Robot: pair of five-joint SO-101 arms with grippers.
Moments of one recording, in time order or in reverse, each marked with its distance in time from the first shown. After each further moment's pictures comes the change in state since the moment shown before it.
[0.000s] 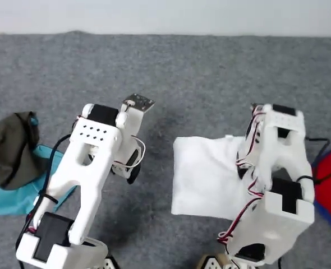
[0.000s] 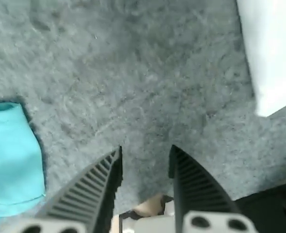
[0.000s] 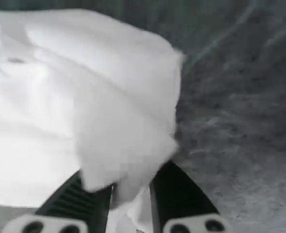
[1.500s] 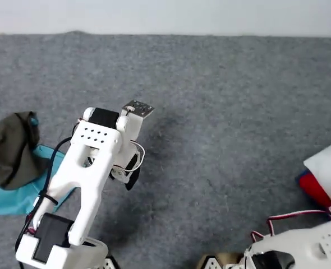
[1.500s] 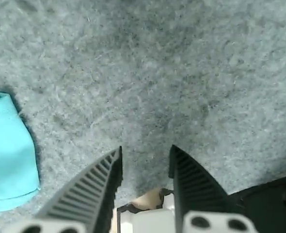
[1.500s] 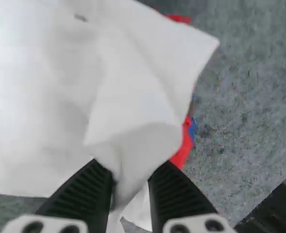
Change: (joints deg) left arm 0.0 -0.5 3.1 0.0 0.0; right arm 55.6 14.9 -48.3 5.6 8.7
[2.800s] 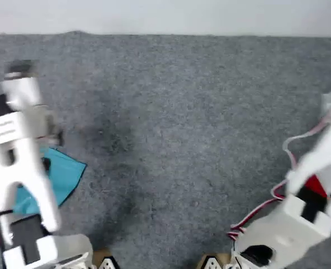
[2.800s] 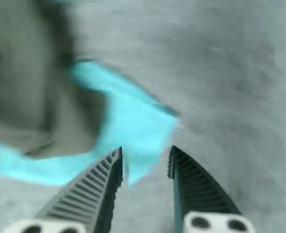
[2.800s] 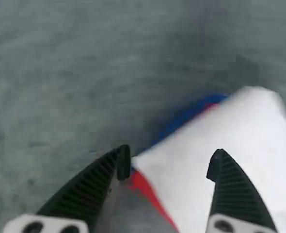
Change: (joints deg) left arm -39.6 0.0 -20.4 0.0 -0.7; right arm -40.8 -15.0 -1.4 8.2 5.6
